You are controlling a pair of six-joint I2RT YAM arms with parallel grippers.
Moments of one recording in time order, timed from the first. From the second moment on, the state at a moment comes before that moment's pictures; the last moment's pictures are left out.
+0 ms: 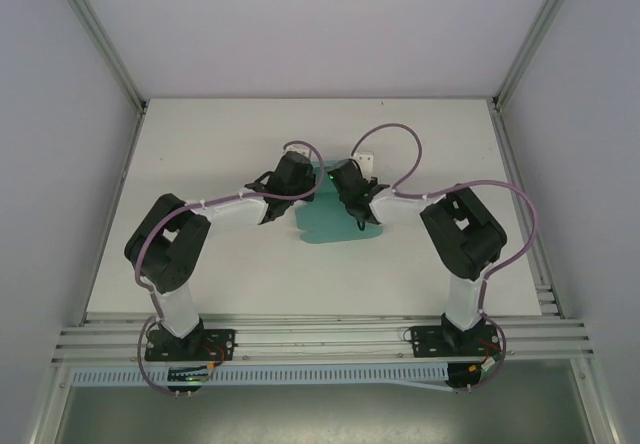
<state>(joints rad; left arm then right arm) -0.65 1.81 1.06 0.02 -0.25 -0.37 0.69 1.85 1.02 0.02 0.56 0.53</state>
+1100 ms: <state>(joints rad) -0.62 1.91 1.15 -0.07 -0.37 -0.37 0.57 1.71 0.86 0.22 0.05 0.36</state>
